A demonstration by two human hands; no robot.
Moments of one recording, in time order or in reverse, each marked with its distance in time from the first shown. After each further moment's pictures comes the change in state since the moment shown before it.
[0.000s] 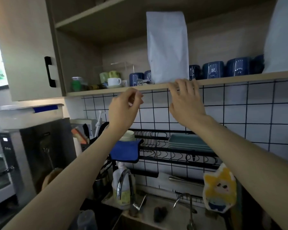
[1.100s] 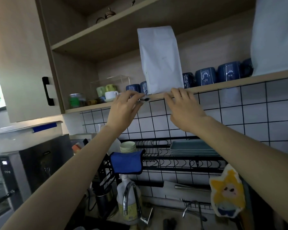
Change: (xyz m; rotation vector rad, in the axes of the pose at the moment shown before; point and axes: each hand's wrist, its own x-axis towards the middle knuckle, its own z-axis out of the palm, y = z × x) left_hand 0.045 -0.034 0.002 0.417 -0.111 0.526; right_hand 0.001 0.006 -0.011 -0.131 -0.138 -0.084
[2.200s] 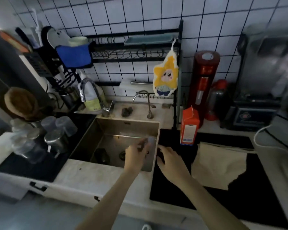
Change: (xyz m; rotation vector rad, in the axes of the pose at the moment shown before) left_hand -0.364 0.424 -0.023 -0.814 -0.743 -1.316; right_hand -0.515 -0.091 0.091 0.854 -0.785 0.422
